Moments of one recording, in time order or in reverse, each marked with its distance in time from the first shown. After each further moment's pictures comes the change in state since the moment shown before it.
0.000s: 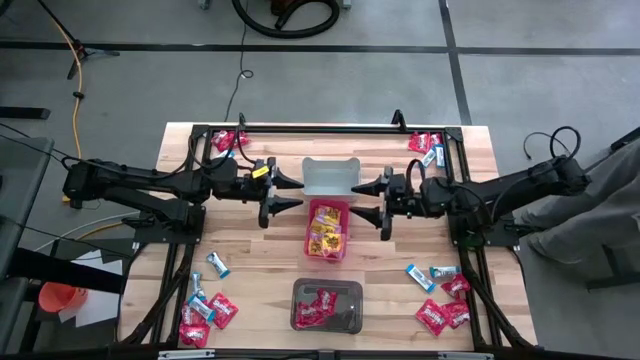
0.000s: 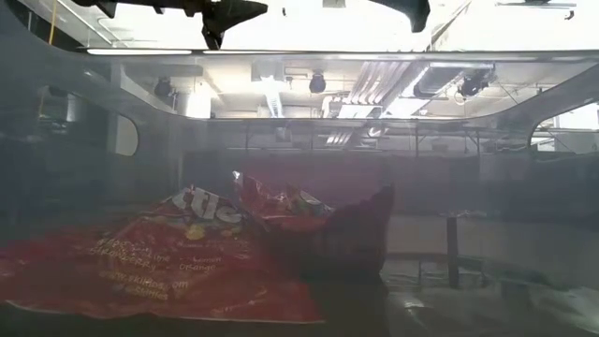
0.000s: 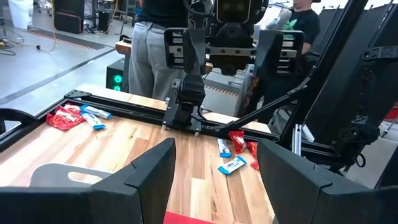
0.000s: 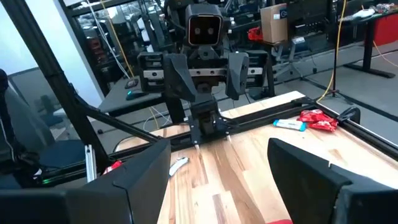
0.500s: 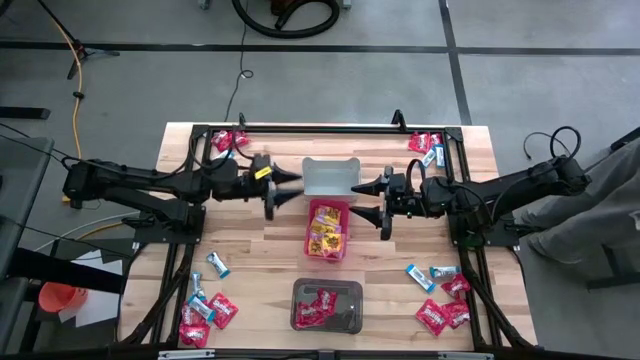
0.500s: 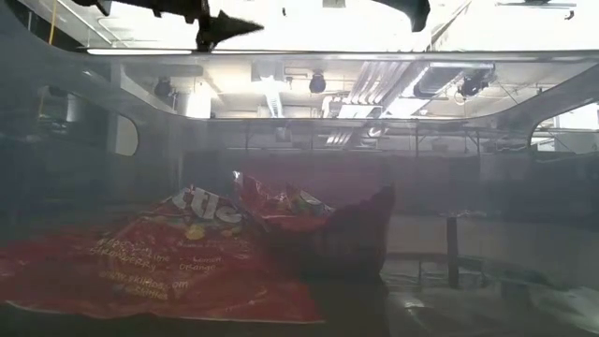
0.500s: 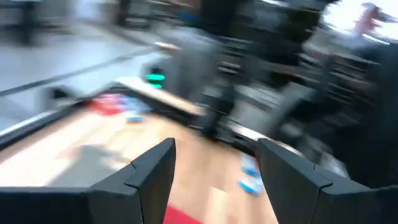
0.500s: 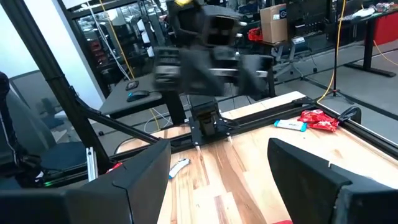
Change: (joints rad) left arm 0.008 0.000 0.001 -0.026 -0.229 -0.156; right arm 0.000 -0.001 0.003 0.001 0.000 0.009
